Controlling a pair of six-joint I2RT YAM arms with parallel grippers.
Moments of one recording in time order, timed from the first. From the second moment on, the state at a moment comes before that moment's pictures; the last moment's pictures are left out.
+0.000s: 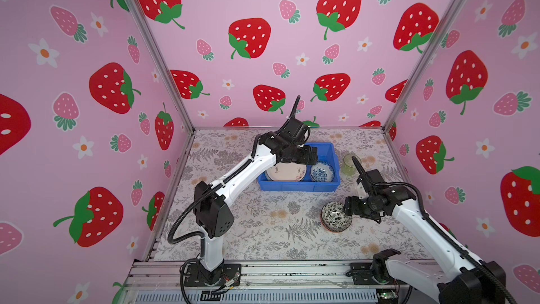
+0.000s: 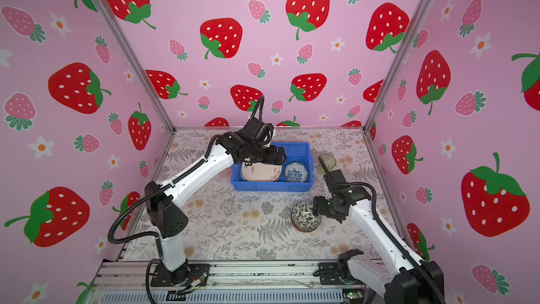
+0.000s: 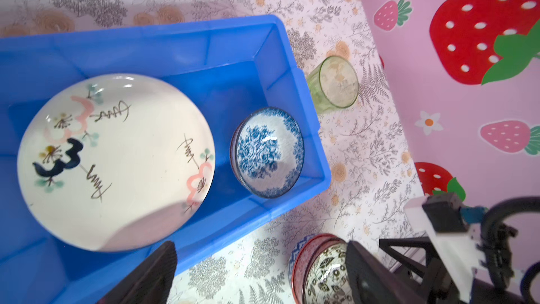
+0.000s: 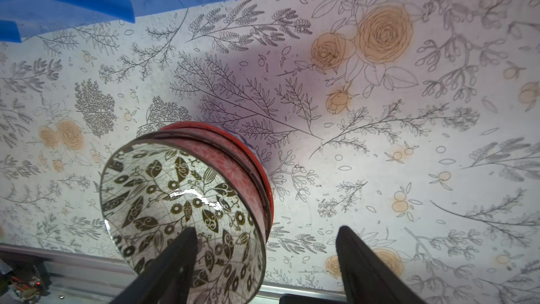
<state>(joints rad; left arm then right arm) -0.72 1.88 1.91 -0.92 0.13 -0.48 0.40 1.06 0.81 -1.03 -0.13 0.40</state>
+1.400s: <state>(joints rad) -0.58 1.61 1.49 -0.79 0.14 -0.44 0.44 1.09 0.76 -0.98 -0.18 0.44</state>
